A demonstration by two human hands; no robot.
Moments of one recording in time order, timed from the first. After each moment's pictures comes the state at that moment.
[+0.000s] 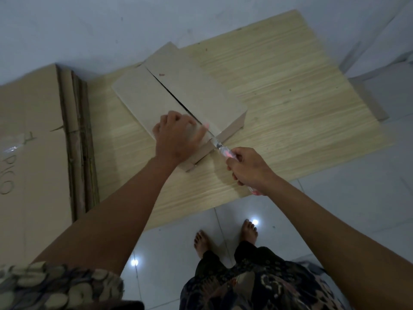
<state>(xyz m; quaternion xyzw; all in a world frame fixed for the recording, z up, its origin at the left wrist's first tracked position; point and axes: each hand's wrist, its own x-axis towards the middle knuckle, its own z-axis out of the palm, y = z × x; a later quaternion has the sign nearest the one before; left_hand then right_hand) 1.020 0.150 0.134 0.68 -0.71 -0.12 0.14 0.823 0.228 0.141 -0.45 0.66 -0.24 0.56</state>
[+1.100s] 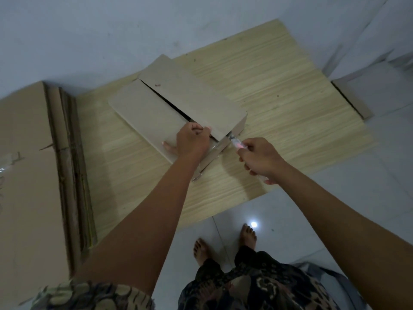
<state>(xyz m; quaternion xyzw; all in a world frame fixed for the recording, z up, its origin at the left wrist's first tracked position) 0.947 0.131 0.143 0.79 -0.46 -0.33 0.22 0.781 0.200 0.155 -0.47 0.70 -0.22 0.49</state>
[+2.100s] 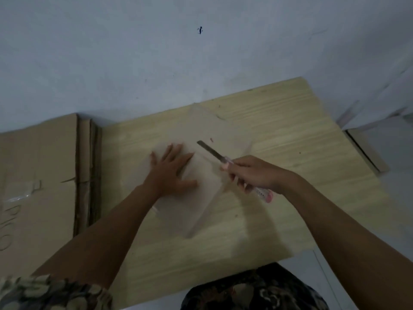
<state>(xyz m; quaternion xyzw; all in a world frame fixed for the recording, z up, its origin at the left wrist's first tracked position) 1.100 0.050 0.132 0.59 -0.78 -0.21 -0.03 0.822 0.075 0.210 -0.54 0.57 -0.12 0.61</state>
